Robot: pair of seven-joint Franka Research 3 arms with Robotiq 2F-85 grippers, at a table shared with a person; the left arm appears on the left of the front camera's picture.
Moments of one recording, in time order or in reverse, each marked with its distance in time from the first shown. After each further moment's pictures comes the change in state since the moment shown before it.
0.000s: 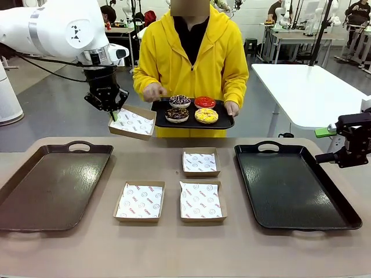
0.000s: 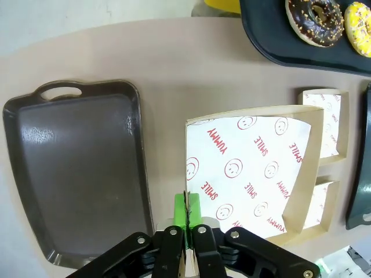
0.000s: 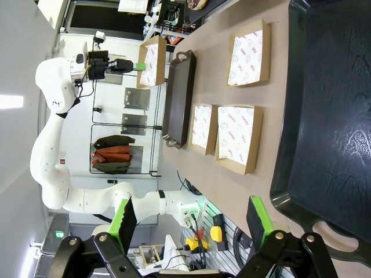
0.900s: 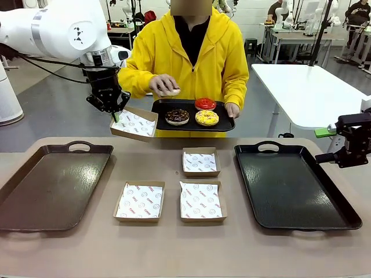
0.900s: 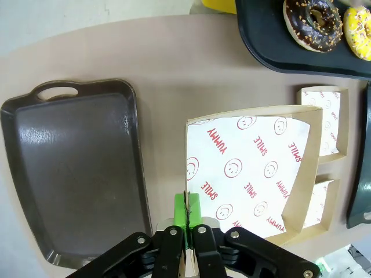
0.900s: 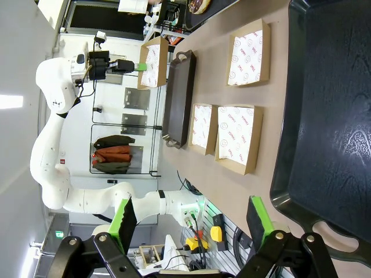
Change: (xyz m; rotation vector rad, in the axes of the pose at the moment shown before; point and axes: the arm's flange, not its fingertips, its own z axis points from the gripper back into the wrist) left arm -0.001 -0.004 -0.002 0.000 0.004 -0.007; right arm 0.000 0.000 0.000 0.000 0.000 0.000
